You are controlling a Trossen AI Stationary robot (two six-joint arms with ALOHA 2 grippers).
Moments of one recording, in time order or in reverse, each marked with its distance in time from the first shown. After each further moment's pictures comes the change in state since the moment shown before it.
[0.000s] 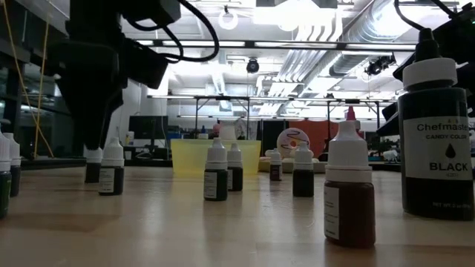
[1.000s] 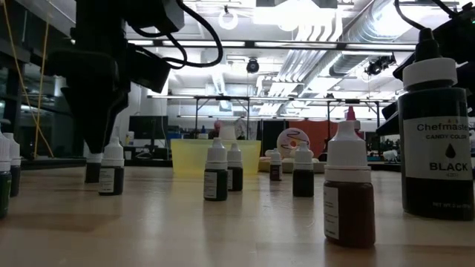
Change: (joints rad) left arm 0.027 0.011 -0.004 -0.004 0.001 0.085; right arm 0.000 0.000 0.000 0.004 0.000 0.000
